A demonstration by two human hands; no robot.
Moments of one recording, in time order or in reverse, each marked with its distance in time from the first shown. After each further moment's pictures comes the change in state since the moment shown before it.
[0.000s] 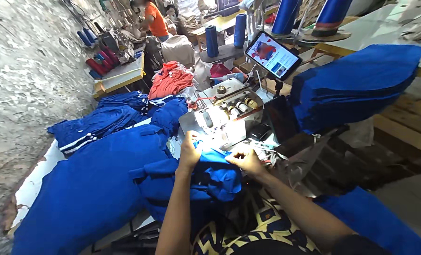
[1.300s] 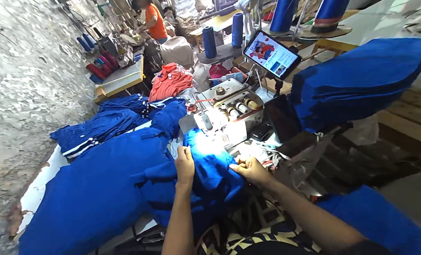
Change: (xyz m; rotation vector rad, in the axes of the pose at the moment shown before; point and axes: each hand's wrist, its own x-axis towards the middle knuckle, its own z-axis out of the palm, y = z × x) left_hand -0.028 -0.015 0.005 0.239 0.240 -0.113; right_hand -0.019 -0.018 -0.007 0.147 -0.186 0.274
